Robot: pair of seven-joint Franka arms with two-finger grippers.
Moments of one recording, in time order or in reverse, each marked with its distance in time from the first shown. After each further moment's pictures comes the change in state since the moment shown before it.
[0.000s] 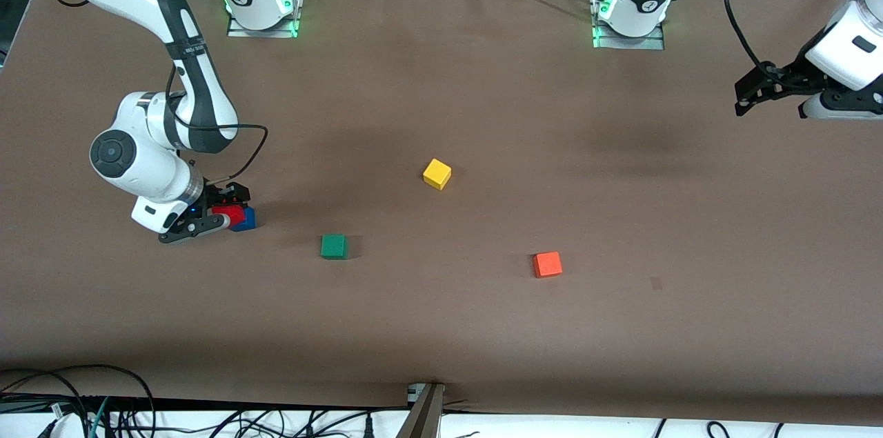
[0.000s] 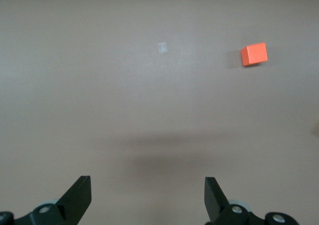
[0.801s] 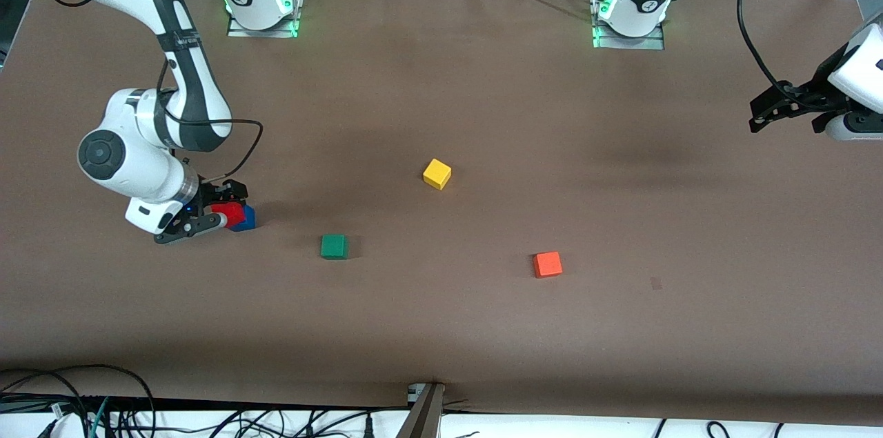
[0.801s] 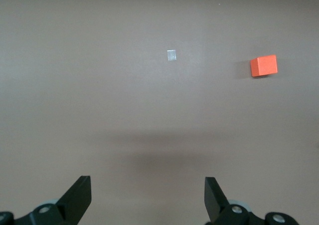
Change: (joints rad) left arm -0.090 0.049 0.124 0.048 0.000 0.004 0.000; right arm 0.000 -0.026 -0.002 0.083 0.000 -0.163 -0.002
